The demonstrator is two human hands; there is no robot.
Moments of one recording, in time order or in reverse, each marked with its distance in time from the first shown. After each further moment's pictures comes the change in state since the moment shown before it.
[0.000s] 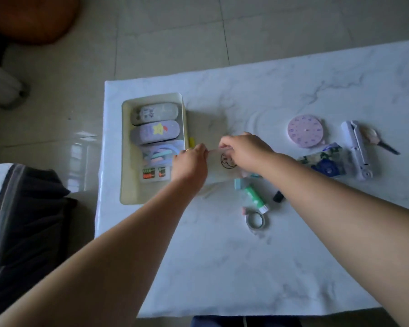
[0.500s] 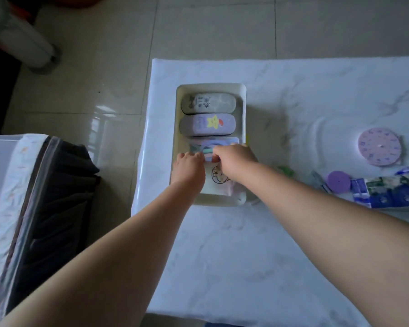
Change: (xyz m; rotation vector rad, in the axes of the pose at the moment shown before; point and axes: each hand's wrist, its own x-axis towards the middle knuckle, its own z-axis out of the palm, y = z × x) left_hand 0.010 -0.155 -0.009 0.073 -0.130 -0.169; right_hand 0.087 -0.135 0.095 -0.310 -0.126 -0.096
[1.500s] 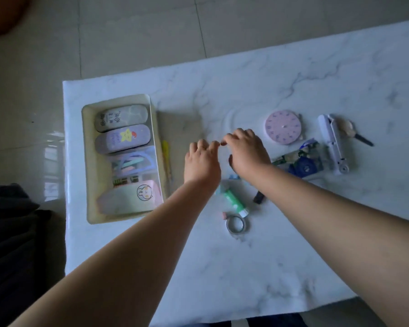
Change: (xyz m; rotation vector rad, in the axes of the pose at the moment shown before) left_hand -0.011 0.222 0.037 -0.075 0.065 0.289; right_hand -0.096 0.199 -0.013 0.059 0.340 0.199
